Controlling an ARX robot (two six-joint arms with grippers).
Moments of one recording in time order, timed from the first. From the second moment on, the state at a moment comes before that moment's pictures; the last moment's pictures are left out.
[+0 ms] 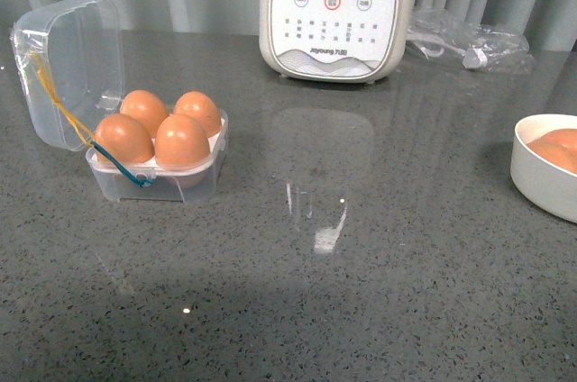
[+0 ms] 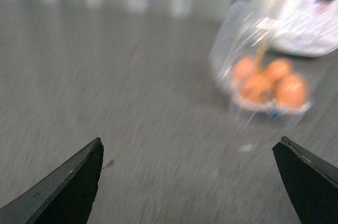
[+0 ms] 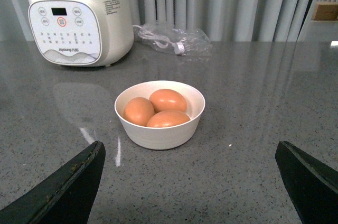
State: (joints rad) left arm -0.03 0.04 0.05 -0.08 -0.08 -0.08; right arm 0.00 0.01 0.01 0.00 0.00 0.00
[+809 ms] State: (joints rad) left arm 0.17 1.14 0.44 0.65 -0.04 -0.23; right arm 0.00 0.00 0.01 0.00 0.00 0.00
